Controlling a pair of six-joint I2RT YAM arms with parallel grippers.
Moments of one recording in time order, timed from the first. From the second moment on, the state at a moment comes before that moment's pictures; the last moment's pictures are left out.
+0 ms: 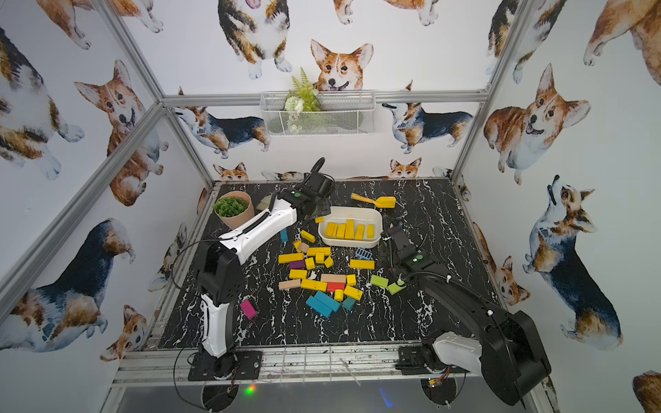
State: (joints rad) left arm -0.67 2.07 1.91 -0.78 -0.29 -0.65; right arm 0.53 1.16 0.75 -0.48 0.23 0.51
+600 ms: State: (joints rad) left arm -0.70 2.41 2.14 -0.80 -0.13 -0.49; right arm 0.52 1.13 0.75 -0.52 0.24 0.52
